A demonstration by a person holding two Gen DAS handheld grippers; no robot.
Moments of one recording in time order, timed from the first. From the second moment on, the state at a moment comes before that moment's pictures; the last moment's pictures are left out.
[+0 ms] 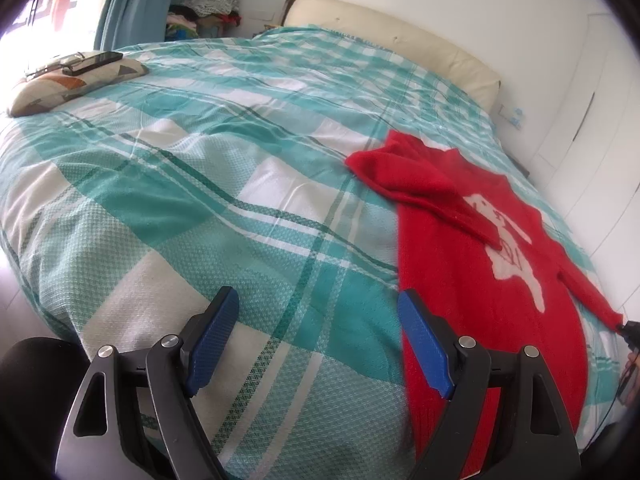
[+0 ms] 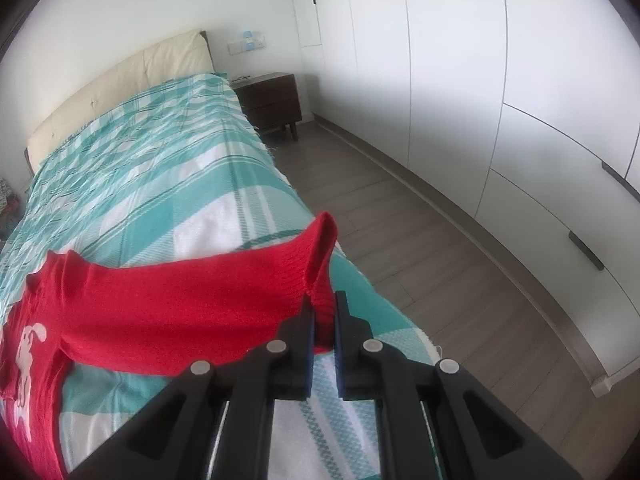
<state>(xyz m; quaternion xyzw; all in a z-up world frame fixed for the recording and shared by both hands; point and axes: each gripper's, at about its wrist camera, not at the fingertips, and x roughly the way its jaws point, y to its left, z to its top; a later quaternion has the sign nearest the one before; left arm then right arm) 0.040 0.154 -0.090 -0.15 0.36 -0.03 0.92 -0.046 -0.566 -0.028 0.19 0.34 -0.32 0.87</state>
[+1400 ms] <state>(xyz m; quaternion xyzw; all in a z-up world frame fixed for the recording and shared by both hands) 0.064 0.075 0.070 0.08 0.28 -0.21 0.93 -0.123 -0.504 0.008 0.17 0.21 -0.37 0.89</state>
